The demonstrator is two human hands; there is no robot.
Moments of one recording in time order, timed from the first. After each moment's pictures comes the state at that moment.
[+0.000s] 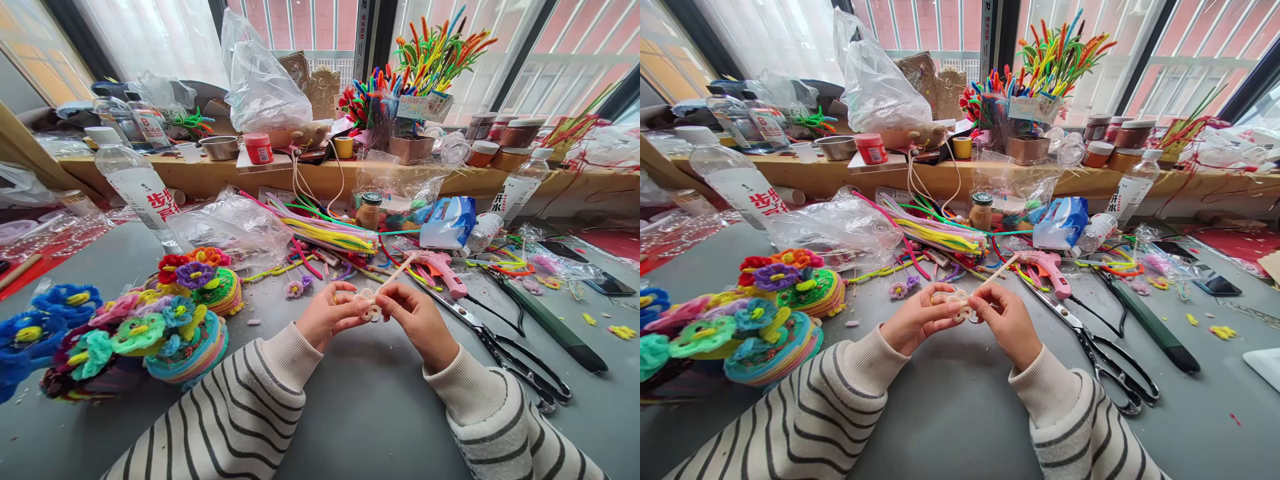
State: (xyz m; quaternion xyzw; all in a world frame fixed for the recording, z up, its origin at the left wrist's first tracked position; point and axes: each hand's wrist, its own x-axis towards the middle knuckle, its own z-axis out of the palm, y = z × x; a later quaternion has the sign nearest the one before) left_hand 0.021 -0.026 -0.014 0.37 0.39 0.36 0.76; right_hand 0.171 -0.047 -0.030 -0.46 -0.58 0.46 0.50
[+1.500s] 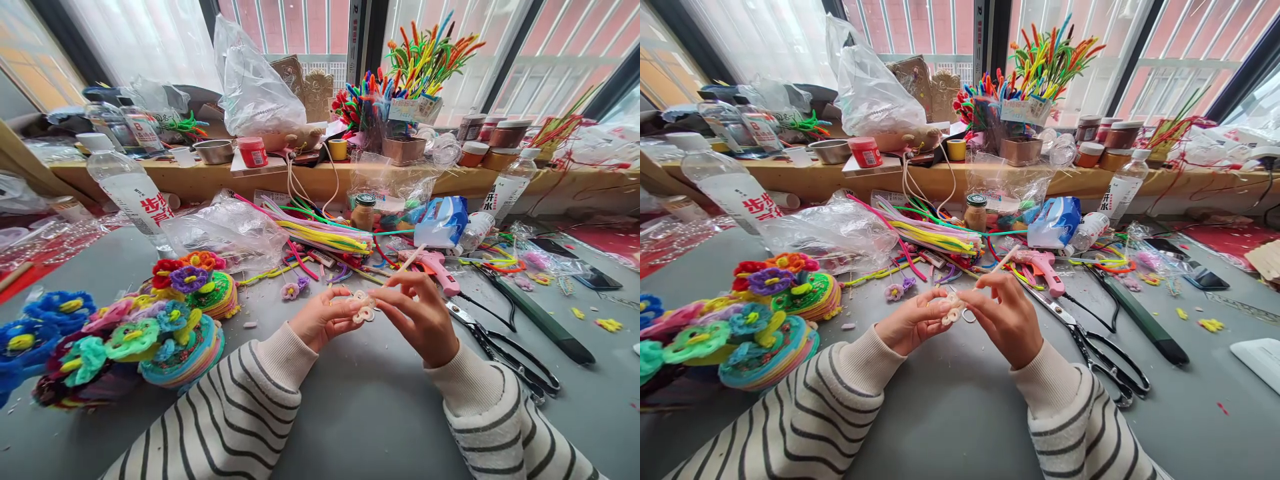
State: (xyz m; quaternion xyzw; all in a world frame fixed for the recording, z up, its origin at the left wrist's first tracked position) left_hand 0.018 -0.024 -0.015 0.31 0.37 0.33 0.81; right_hand 0.186 -0.053 -0.020 -0.42 -0.78 -0.04 0.47
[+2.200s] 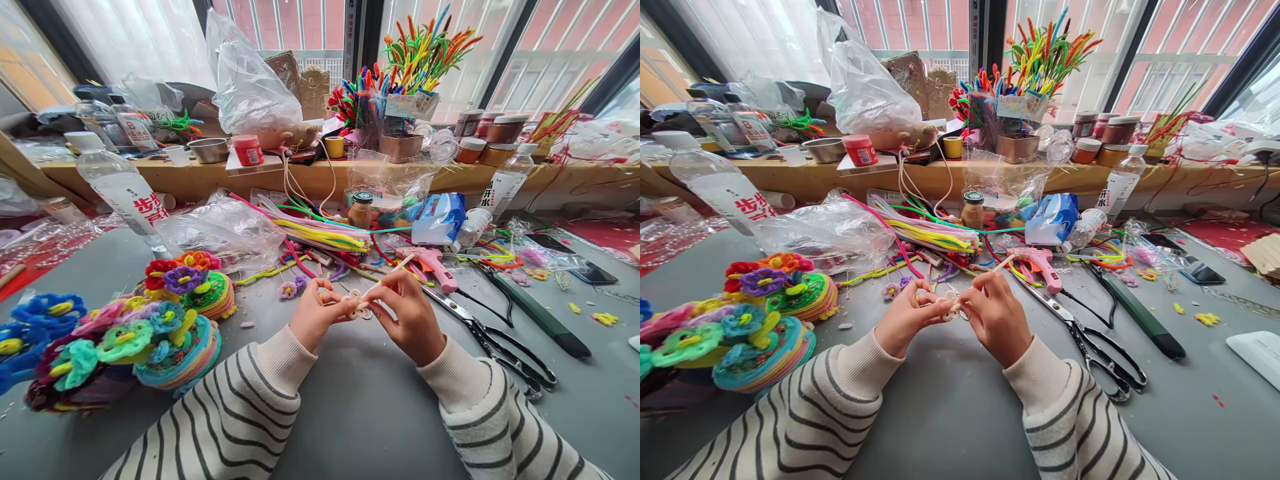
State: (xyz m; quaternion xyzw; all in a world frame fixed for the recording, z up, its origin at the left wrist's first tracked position) left_hand 0.025 -0.029 -0.016 0.40 0.44 0.43 0.68; right_hand 0.176 -0.050 -0.029 -0.46 -0.79 -0.05 0.40
